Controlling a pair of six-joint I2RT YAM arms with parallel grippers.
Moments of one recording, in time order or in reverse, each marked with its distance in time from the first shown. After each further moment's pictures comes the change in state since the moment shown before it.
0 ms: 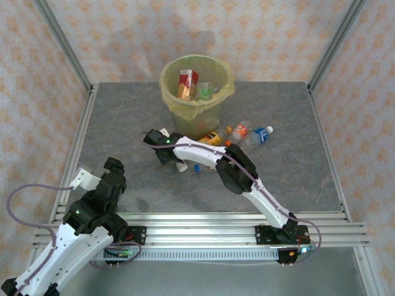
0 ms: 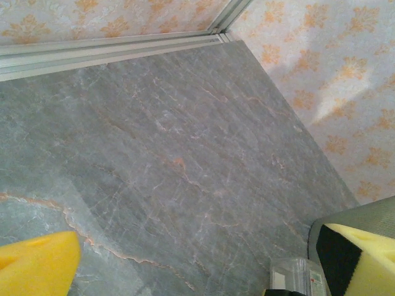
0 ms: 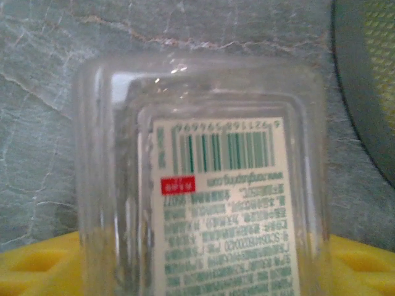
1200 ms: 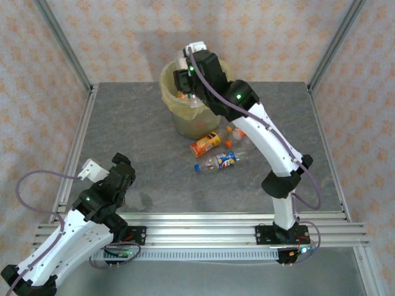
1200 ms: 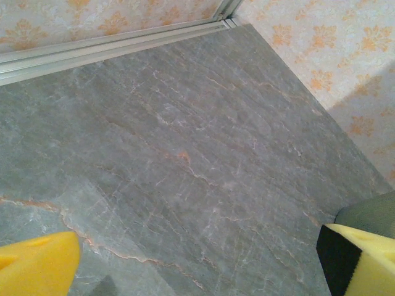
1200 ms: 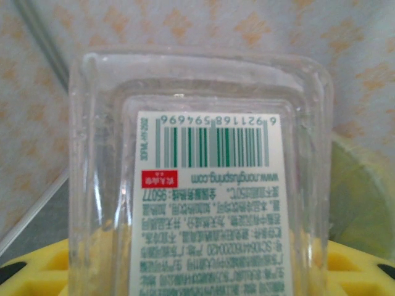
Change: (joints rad) left arm 0.000 0.194 0.034 0.071 0.008 0.040; right arm -0.151 -0.451 0.516 -0.162 0.054 -0.100
